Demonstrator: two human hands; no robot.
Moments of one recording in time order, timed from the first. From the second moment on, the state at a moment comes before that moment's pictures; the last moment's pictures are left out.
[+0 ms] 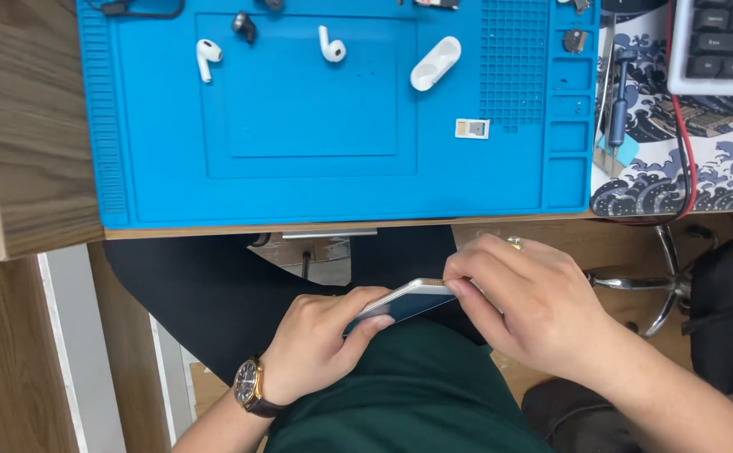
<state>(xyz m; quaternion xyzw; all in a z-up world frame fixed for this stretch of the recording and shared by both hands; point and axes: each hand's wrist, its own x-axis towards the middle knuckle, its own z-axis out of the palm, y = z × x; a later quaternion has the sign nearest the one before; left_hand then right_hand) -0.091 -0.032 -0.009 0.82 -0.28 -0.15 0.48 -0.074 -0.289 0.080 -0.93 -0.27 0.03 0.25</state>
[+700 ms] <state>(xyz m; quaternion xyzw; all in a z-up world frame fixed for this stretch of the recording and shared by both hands) -0.023 -0.081 0.058 0.83 -0.14 -0.24 0.49 0.037 -0.341 0.106 -0.92 -0.26 0.21 0.21</state>
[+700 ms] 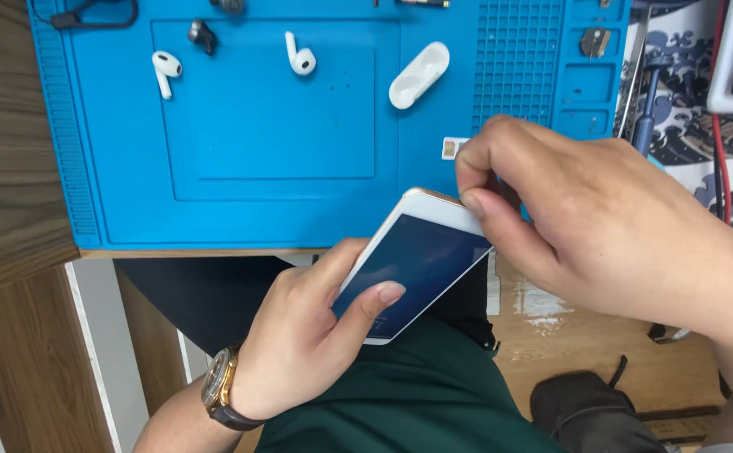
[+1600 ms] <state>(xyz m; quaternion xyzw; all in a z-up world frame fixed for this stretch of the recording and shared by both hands) 0.076 -0.095 0.078 0.79 -0.14 -0.37 0.47 0.114 -0.370 0.086 -0.94 -0.08 0.17 0.28</state>
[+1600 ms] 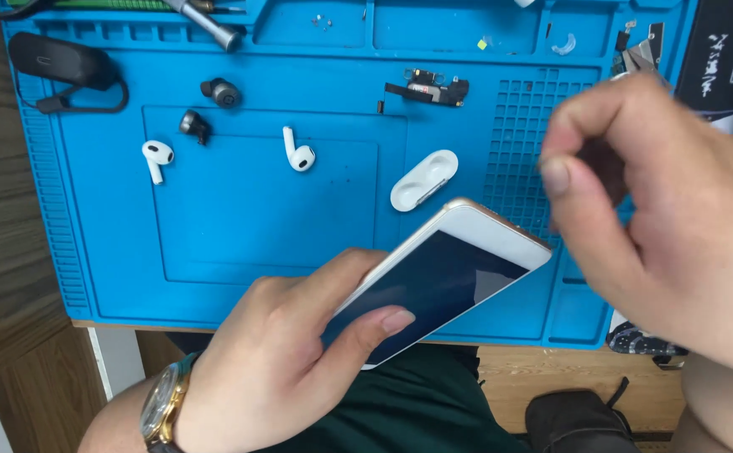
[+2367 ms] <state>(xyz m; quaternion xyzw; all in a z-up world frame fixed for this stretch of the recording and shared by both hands) 0.044 0.088 0.003 0.64 -0.21 -0.27 0.69 0.110 -0.401 0.019 -0.96 -0.22 0.14 0.10</state>
